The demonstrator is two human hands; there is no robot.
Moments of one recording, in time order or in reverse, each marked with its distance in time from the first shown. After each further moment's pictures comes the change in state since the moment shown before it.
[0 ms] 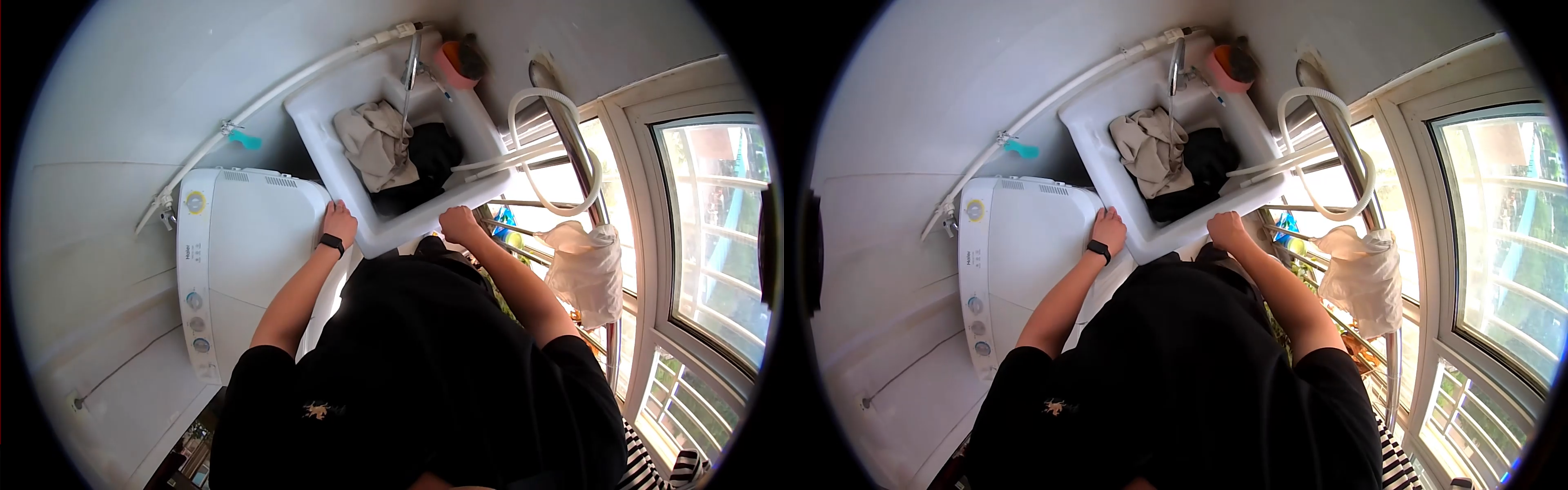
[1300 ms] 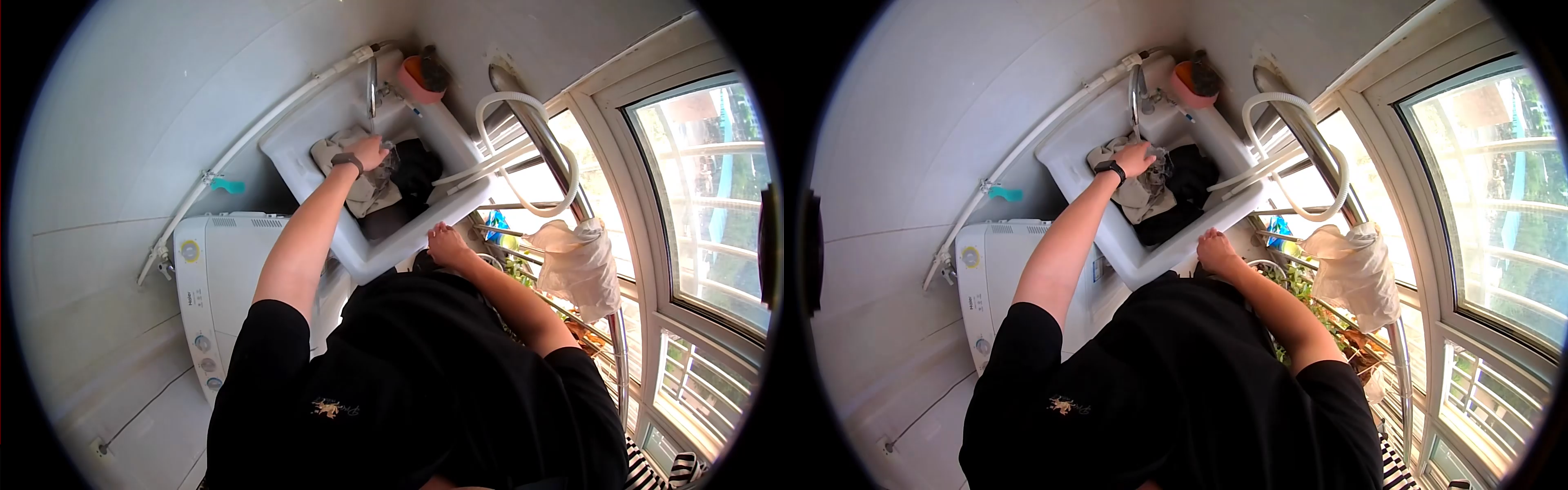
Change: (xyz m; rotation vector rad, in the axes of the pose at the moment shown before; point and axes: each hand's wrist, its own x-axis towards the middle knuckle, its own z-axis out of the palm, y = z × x) left_hand 0.228 -0.029 -0.175 -0.631 0.138 0.124; right_hand -0.016 0.003 0.023 0.103 0.064 0.018
